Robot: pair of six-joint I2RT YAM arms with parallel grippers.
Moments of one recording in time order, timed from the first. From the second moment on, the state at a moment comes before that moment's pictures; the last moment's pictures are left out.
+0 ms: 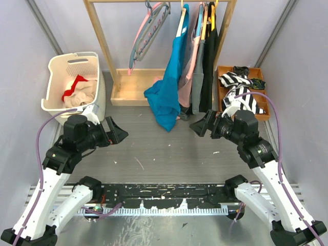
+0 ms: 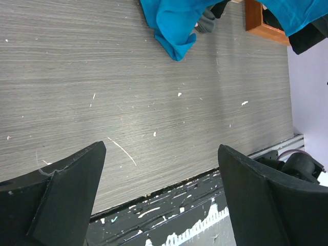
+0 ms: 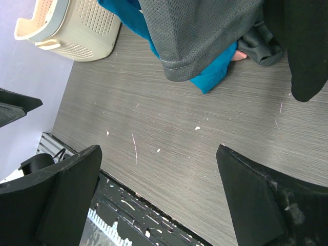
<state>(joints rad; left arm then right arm) -0.37 0.67 0.91 -0.79 0.19 -0.58 0.36 0.71 0.89 -0.55 -0.29 0.55</state>
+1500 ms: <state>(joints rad) 0.16 1.30 1.45 -0.82 -0.01 -0.43 0.36 1.03 1.14 -0.41 -0.51 0.64</state>
